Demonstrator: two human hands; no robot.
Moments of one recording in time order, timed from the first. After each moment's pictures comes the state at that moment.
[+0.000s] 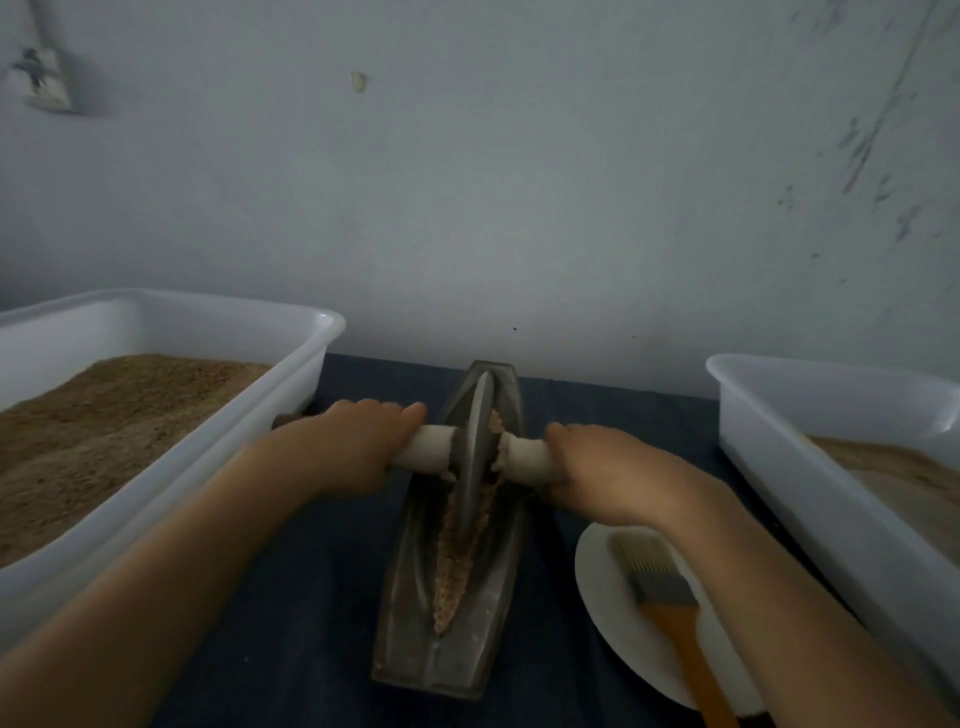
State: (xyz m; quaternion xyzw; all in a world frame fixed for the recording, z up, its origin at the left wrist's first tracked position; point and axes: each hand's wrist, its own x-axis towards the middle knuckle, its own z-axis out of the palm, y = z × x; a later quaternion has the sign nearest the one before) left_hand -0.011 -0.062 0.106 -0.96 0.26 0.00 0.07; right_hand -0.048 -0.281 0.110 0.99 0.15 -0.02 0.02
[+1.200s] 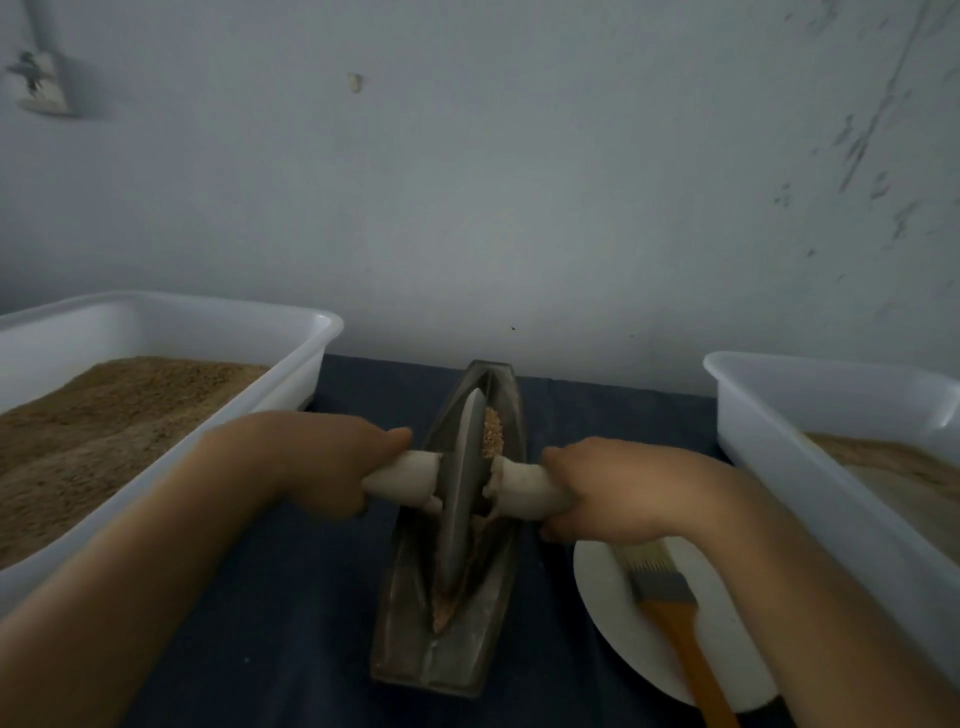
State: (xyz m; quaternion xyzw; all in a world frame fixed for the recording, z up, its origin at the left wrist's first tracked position) left_hand -0.031 -0.054 0.125 -0.95 0.27 0.16 0.06; right_hand -0.073 -0.275 0.131 0.97 0.18 -0.13 0.02
